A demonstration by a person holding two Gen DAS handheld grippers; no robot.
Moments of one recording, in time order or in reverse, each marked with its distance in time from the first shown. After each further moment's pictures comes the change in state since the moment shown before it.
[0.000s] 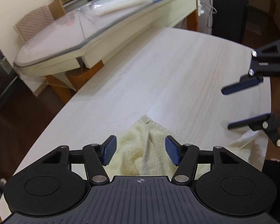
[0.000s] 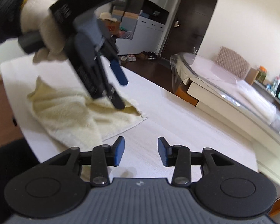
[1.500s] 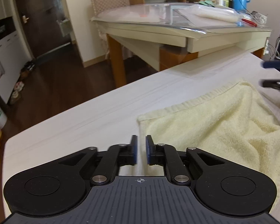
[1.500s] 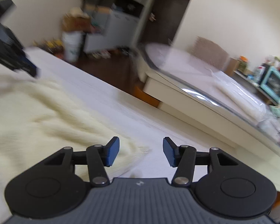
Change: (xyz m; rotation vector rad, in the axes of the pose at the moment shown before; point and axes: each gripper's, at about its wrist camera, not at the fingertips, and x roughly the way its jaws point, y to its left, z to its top) left arm -0.048 0.106 -0.113 -0.462 -0.094 0.275; right arm 0.027 -0.050 -0.005 0.062 -0.024 -0.038
